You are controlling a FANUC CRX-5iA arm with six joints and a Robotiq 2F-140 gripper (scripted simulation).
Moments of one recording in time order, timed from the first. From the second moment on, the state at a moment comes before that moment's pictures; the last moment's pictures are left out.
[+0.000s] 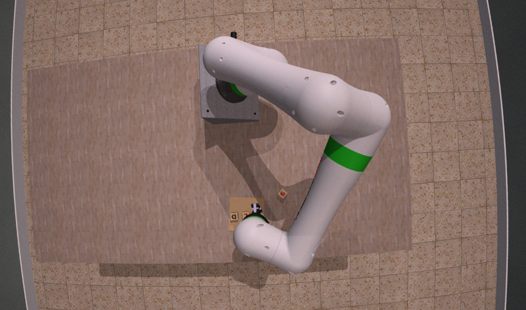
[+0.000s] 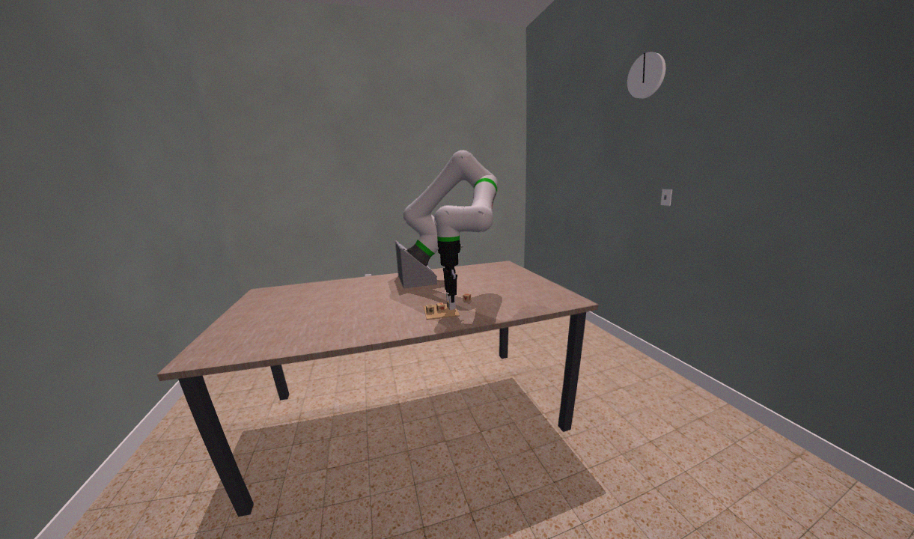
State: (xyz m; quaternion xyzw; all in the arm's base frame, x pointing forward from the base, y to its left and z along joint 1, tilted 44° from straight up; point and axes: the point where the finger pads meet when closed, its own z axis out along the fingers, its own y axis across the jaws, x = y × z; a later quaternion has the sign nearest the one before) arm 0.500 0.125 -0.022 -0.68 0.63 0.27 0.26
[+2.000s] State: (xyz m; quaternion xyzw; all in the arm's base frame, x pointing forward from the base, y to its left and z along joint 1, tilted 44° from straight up) arm 0.499 0.128 -0.025 -0.68 0.63 0.27 0.26
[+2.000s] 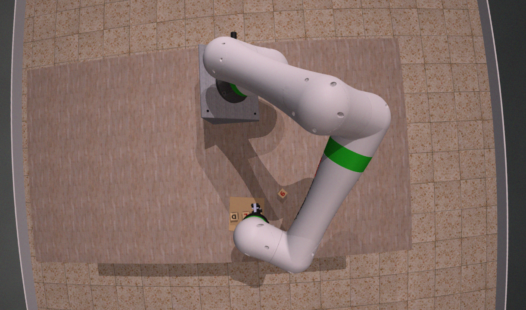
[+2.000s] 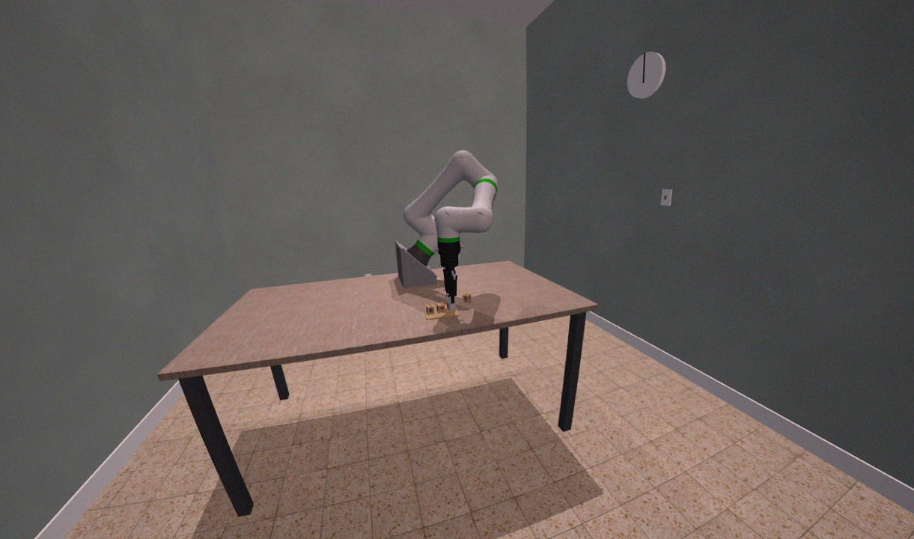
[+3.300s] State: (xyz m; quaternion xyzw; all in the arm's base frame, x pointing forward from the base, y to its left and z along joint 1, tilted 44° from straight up) arm 0.500 0.123 -0.020 -0.68 0.63 0.27 0.26
